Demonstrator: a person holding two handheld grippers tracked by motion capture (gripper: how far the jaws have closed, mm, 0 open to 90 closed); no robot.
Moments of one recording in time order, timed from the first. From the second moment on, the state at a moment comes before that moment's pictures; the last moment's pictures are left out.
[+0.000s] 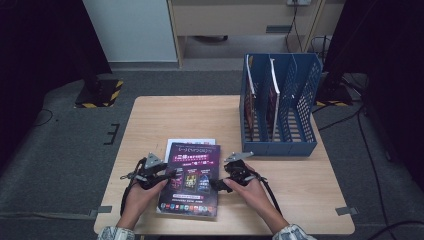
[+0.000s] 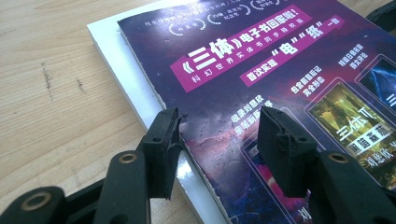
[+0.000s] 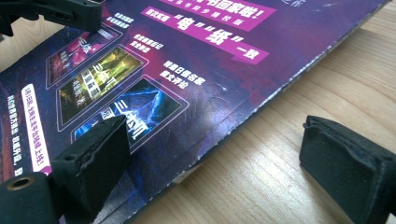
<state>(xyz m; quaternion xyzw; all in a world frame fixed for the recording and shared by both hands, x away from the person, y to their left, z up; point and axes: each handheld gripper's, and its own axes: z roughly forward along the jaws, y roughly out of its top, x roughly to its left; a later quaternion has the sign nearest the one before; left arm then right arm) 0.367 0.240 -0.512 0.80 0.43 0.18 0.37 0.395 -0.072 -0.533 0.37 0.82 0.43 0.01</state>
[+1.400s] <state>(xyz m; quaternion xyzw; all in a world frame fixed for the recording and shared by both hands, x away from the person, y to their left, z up) 0.368 0.246 -0.513 0.80 0.44 0.16 0.38 0.414 -0.039 -0.502 0.34 0.81 0.47 0.02</state>
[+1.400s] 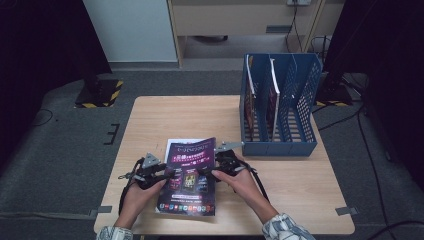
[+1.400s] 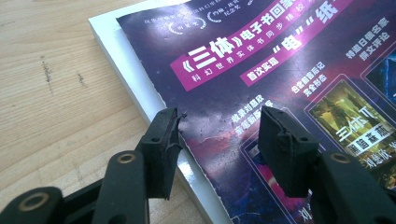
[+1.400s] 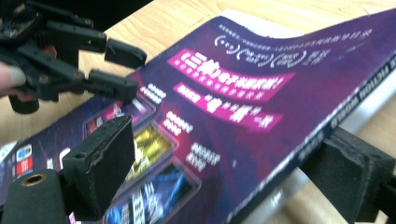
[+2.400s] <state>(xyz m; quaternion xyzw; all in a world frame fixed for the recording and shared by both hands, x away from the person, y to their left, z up) 0.368 0.248 -0.514 0.80 0.44 0.16 0.38 0.448 0.008 -0.502 0.36 0.83 0.42 0.01</state>
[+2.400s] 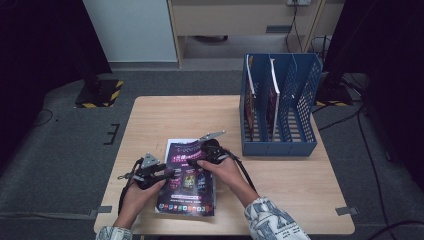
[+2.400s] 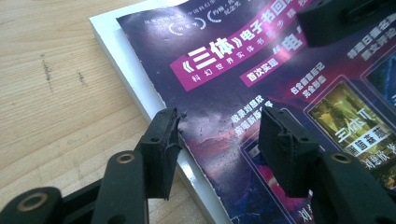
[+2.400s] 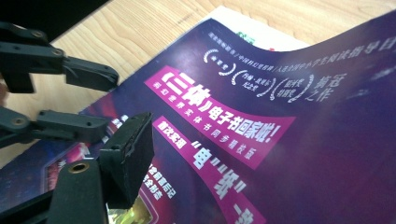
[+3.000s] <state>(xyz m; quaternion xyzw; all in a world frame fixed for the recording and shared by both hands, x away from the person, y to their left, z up) 0.369 0.253 -0.513 0.79 0.44 0.15 0.40 0.445 0.008 -0.474 0.35 0.81 0.46 0.07</state>
